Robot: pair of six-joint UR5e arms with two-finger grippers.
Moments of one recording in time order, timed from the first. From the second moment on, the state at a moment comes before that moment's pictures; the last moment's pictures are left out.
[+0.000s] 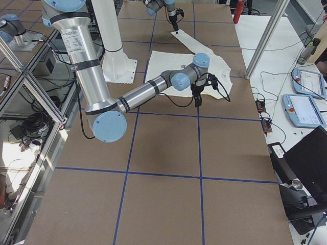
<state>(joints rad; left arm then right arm) -0.74 -1.41 -1.69 -2.33 -1.81 -1.36 1.02 -1.26 1.76 -1.47 2.23 0.61</state>
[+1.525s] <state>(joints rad) -0.74 -1.44 -1.76 -2.28 -1.82 -1.36 1.02 -1.32 1.79 -1.47 2.24 0.62</state>
